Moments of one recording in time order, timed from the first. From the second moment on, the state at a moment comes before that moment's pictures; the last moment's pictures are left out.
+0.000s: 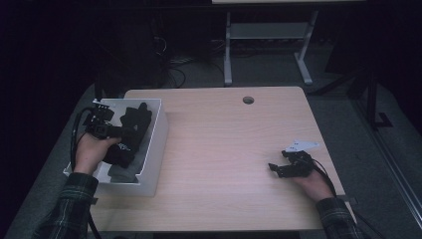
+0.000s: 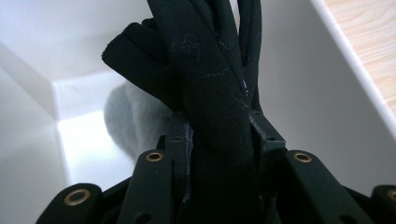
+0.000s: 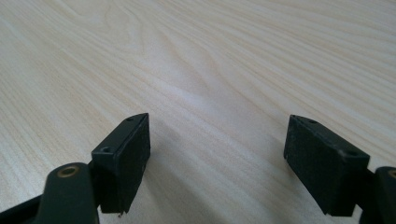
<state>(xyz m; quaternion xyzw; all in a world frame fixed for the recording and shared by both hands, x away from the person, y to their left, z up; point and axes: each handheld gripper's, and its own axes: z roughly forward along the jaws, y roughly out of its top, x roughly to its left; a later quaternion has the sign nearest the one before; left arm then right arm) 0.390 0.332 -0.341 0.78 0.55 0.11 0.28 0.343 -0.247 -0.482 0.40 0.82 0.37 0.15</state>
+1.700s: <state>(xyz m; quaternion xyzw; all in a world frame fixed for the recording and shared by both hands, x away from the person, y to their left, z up) 0.379 0.228 -0.299 0.81 0.43 0.15 0.36 0.344 -0.247 -0.482 0.40 0.82 0.37 0.15</state>
